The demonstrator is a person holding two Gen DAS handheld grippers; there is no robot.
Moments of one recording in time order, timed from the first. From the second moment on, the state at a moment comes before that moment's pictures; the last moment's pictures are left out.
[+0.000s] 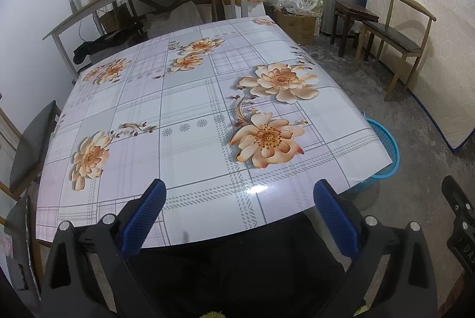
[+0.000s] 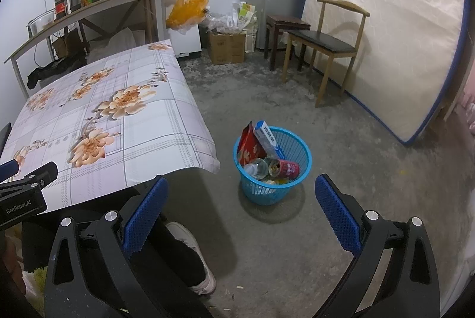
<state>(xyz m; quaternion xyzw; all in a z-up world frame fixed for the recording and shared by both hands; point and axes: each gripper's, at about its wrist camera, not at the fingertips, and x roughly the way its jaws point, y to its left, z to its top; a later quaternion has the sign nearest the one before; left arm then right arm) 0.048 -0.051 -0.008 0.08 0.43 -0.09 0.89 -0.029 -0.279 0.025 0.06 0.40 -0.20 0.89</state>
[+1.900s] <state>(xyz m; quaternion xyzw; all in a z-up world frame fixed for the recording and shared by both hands) 0.046 -0.052 -0.005 0.09 0.43 -0.09 0.90 -0.028 -0.275 0.031 0.06 0.39 -0.20 0.90</state>
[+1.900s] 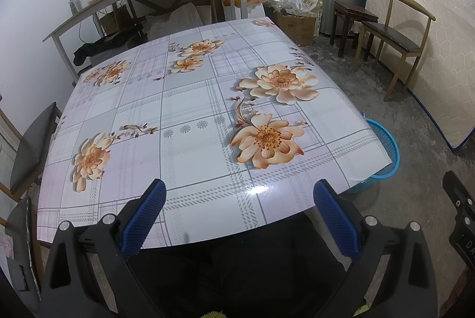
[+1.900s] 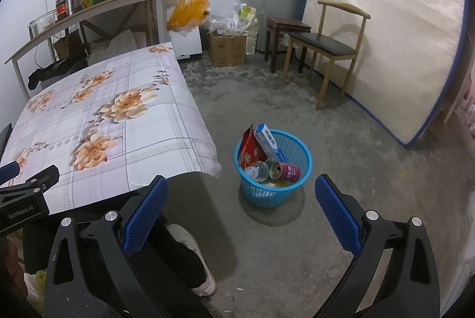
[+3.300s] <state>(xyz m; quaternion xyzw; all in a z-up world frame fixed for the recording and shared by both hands) 0.046 -0.051 -0.003 0.09 0.43 -0.09 0.90 -0.029 -0.266 0.029 0.06 0.39 -0.20 0.90</state>
